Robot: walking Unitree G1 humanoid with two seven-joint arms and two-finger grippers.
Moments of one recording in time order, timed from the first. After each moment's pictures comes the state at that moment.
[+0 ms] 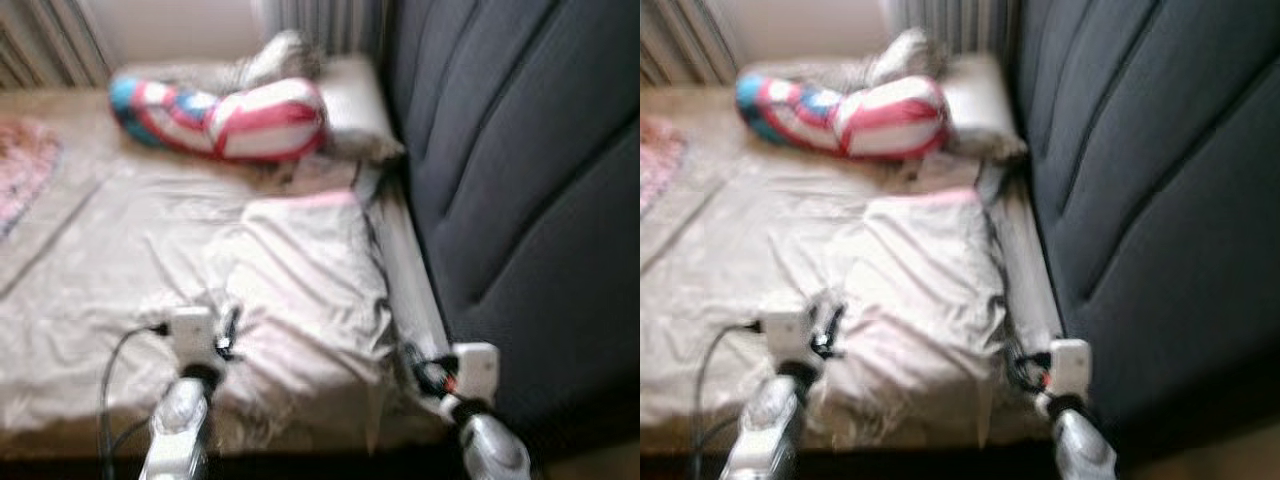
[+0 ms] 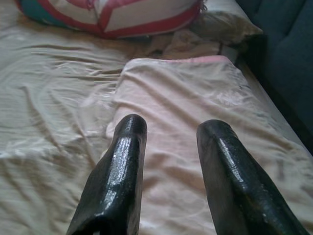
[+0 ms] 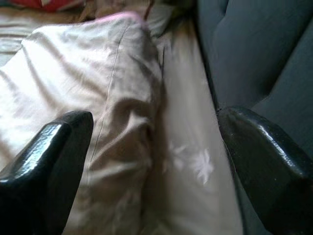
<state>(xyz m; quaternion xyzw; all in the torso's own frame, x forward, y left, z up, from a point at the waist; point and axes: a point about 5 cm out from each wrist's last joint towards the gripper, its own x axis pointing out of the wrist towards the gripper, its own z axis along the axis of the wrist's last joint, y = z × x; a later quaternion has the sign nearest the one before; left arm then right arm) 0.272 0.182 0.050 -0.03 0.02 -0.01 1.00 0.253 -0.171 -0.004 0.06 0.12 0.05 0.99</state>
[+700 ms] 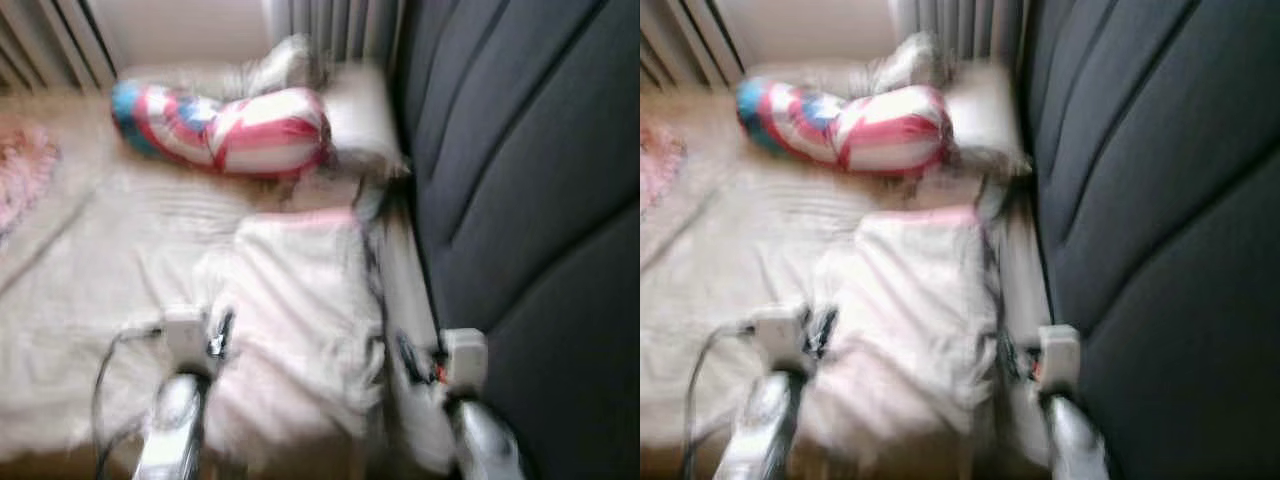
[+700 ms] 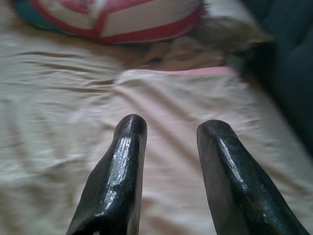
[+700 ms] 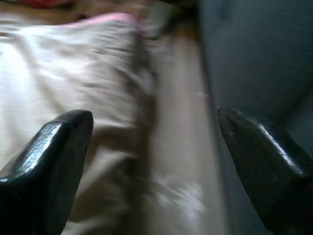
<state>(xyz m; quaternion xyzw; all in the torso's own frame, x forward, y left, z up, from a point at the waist) 0.275 0.183 0.052 -0.03 0.02 -0.01 1.00 0.250 -0.170 -0.010 0.06 0.13 0.05 0.99</state>
